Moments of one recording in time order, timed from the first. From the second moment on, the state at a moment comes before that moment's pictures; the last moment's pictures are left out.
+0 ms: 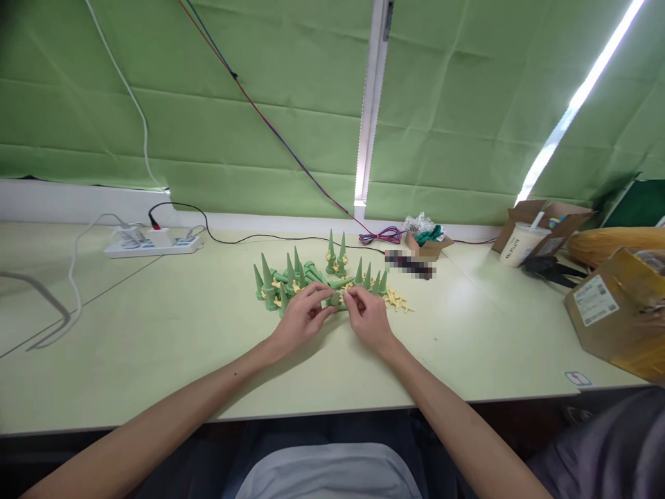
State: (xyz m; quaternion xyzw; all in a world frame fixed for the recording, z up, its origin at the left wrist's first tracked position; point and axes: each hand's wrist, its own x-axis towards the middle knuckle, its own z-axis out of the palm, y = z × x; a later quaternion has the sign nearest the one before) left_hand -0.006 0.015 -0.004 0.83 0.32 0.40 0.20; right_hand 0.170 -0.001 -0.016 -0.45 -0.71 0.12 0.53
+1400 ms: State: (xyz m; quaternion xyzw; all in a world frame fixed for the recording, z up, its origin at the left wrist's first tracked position) left_hand -0.004 0.007 0.011 0.76 0.39 0.36 0.37; right_hand 0.171 -0.003 -0.014 -0.43 -0.70 0.13 0.56
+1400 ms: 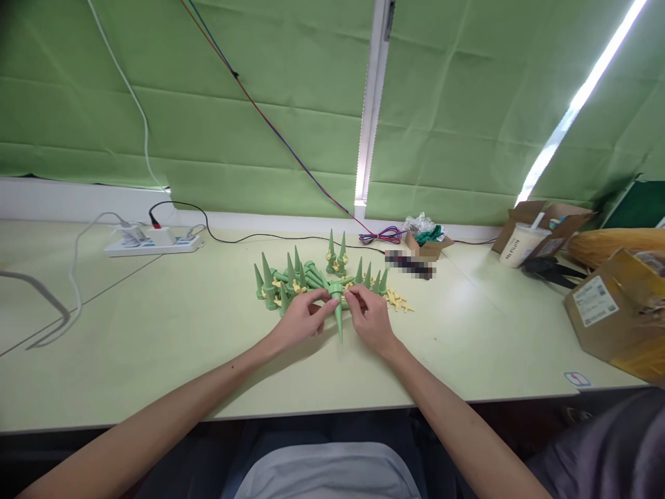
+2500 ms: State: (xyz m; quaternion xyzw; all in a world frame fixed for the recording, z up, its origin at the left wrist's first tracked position) left_hand -0.004 0.011 -0.001 0.82 0.35 0.40 0.21; right_hand 0.172 -0.003 -0.015 -0.44 -0.72 0.12 0.53
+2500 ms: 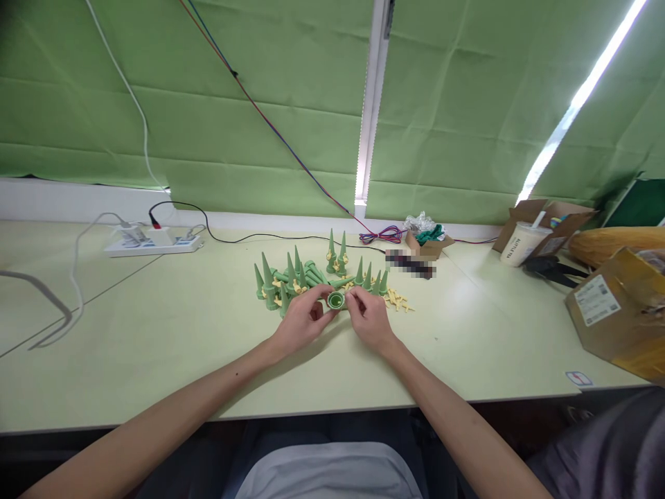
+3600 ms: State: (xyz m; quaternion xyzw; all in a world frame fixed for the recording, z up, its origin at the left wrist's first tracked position) left_hand -0.004 0.009 0.009 0.73 0.36 0.36 0.46; right_hand 0.173 -0.004 -0.016 -0.42 -0.71 0.15 0.55
